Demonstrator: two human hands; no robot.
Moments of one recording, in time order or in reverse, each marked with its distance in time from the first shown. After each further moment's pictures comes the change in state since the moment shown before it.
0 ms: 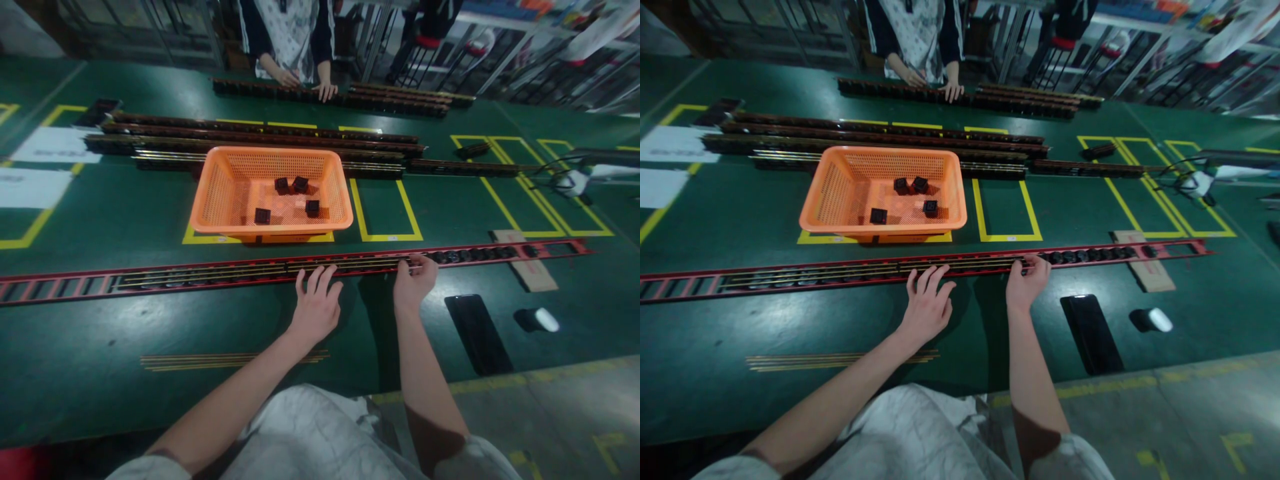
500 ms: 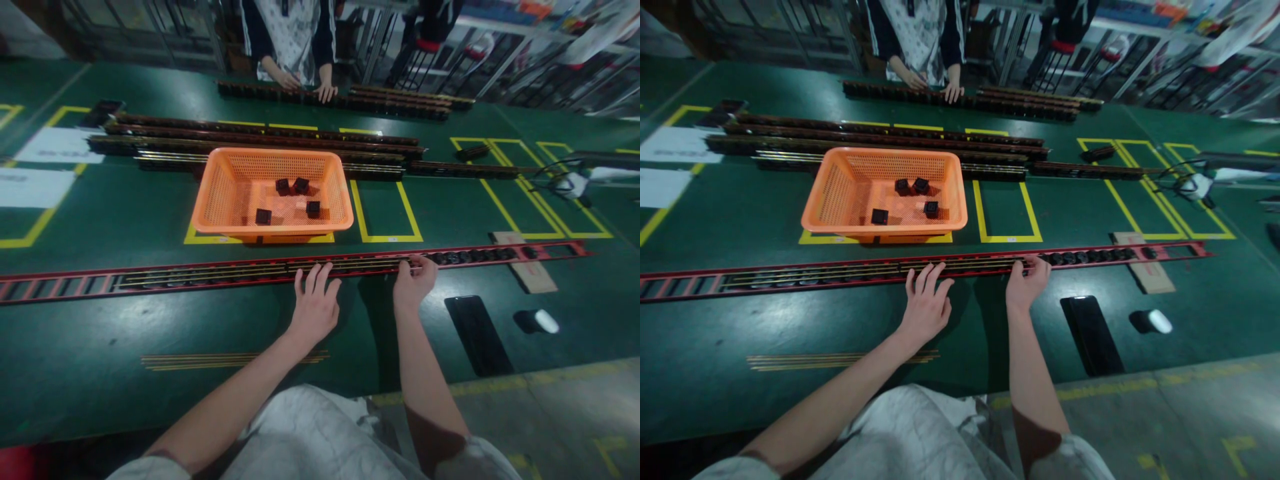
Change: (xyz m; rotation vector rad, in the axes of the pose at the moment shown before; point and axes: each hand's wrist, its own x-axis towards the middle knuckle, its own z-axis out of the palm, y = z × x) left_hand 0.000 0.000 0.000 0.009 0.020 -0.046; right_hand 0.000 0.001 0.002 0.016 0.020 -0.009
